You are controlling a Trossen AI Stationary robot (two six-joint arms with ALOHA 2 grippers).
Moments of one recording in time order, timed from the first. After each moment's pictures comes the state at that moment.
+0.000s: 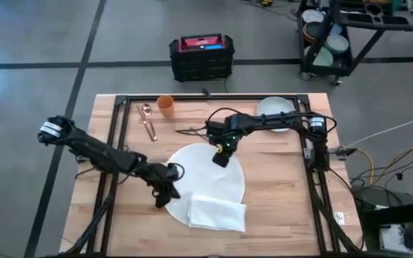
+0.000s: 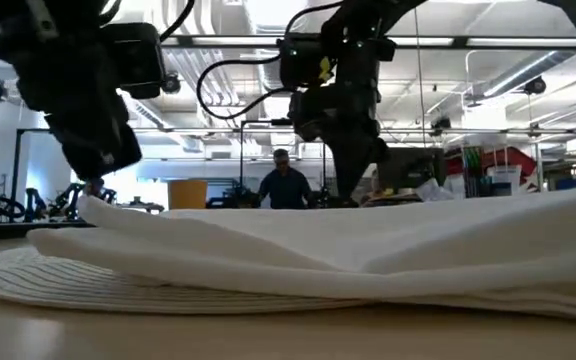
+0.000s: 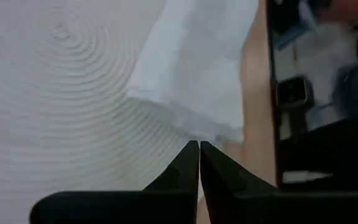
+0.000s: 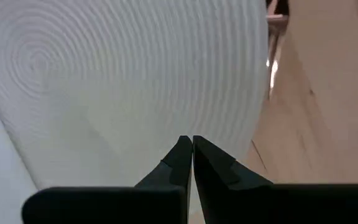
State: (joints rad) left arm -0.33 1.34 0.55 0.11 0.15 -0.80; right arm -0.17 1.97 1.54 -0.95 -0.19 0.34
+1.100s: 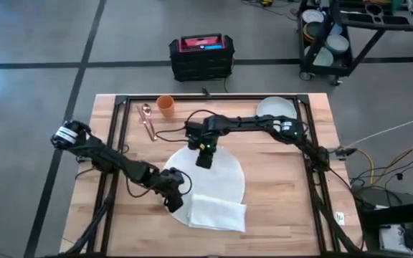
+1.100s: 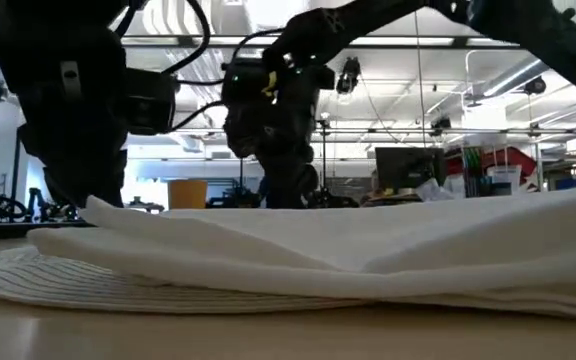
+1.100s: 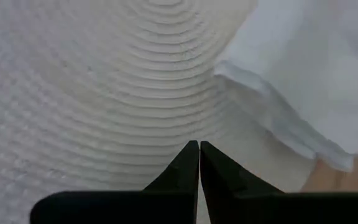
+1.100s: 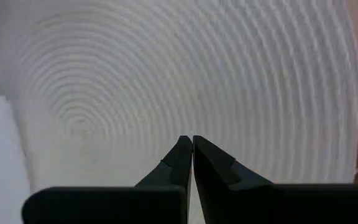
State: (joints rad) left arm -0.41 1.53 0.70 -0.14 -0.07 -0.95; right arm -0.17 2.33 2.01 -1.04 -0.31 0.07
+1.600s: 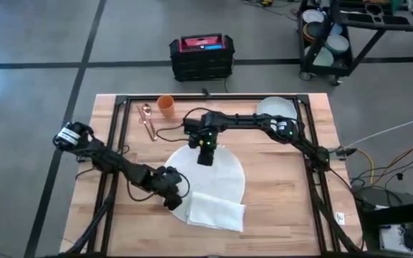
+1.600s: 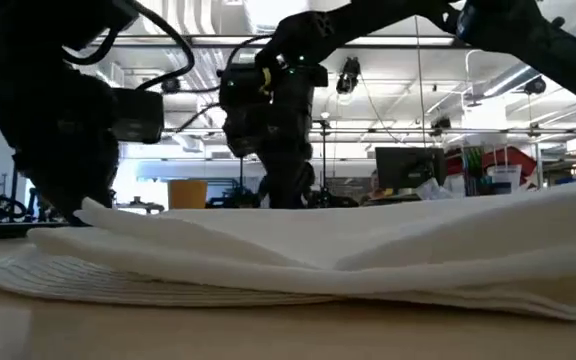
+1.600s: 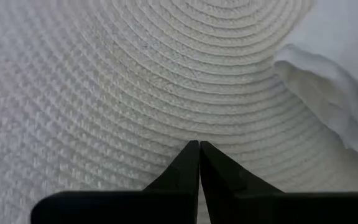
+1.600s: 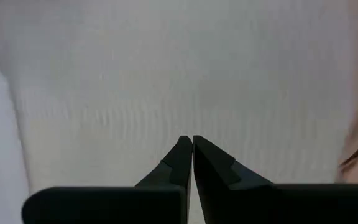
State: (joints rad) left arm -0.44 1.56 0.70 -0.25 -0.25 -0.97; right arm -0.19 2.39 2.09 -1.18 -0.32 0.00
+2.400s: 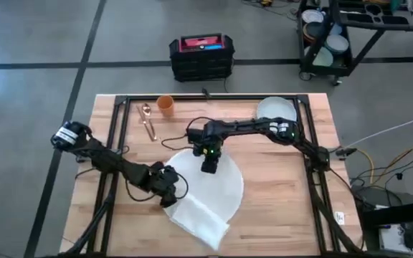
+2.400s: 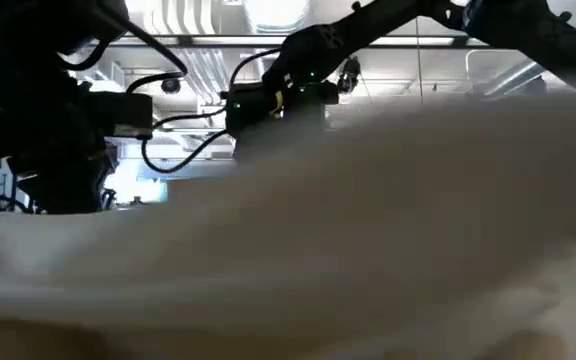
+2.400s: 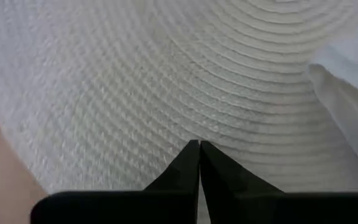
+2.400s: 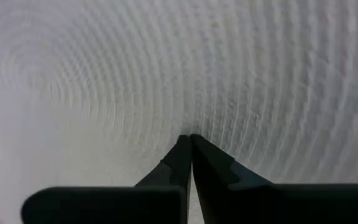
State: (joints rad) left arm -0.45 1.54 0.71 -0.44 -0.28 -0.78; right arm -0.13 2.38 1.91 -1.09 -0.35 0.13
